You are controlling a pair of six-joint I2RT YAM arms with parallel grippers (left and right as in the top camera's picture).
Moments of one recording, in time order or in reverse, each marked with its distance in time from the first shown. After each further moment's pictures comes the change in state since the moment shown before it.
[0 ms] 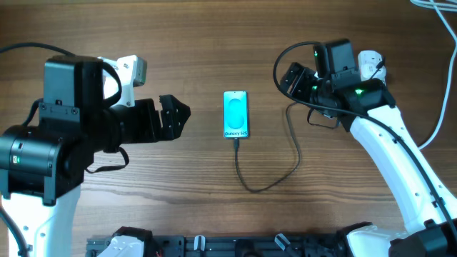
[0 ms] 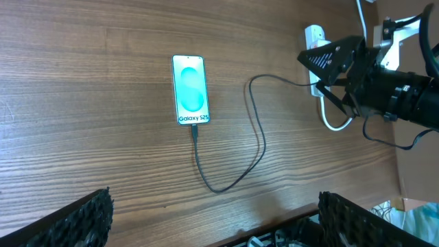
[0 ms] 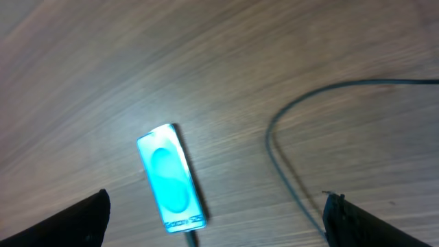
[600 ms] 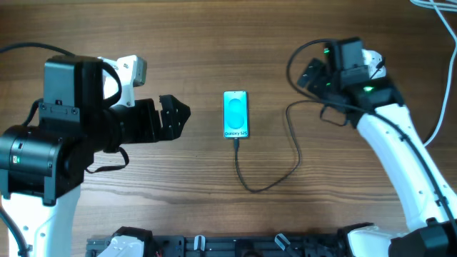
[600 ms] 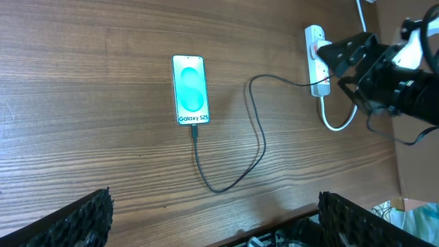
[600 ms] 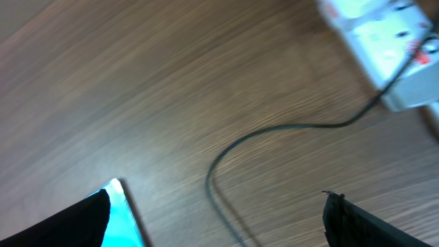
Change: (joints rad) left arm 0.000 0.000 0.000 0.000 0.000 0.000; right arm -0.081 0.000 0.000 0.003 0.202 -0.021
